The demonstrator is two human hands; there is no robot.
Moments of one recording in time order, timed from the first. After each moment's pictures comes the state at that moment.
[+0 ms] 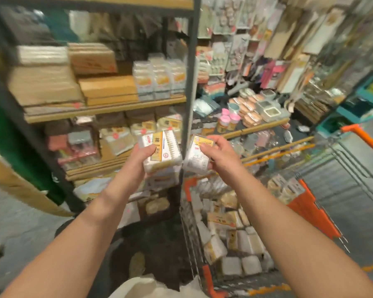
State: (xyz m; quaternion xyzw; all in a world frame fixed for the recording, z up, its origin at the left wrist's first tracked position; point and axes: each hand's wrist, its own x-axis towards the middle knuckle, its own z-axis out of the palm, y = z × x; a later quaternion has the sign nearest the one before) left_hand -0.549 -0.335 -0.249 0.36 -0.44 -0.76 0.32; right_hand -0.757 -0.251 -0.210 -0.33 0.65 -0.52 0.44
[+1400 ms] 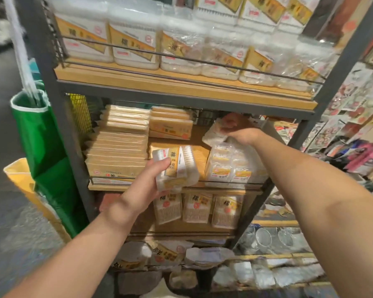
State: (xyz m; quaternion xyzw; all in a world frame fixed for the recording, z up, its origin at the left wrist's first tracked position) left_hand -0.478 -0.533 -0.184 0.38 -0.45 -0.70 0.41; right_hand -0.758 -0.665 -0.124 -0.66 0.68 -0.21 0.24
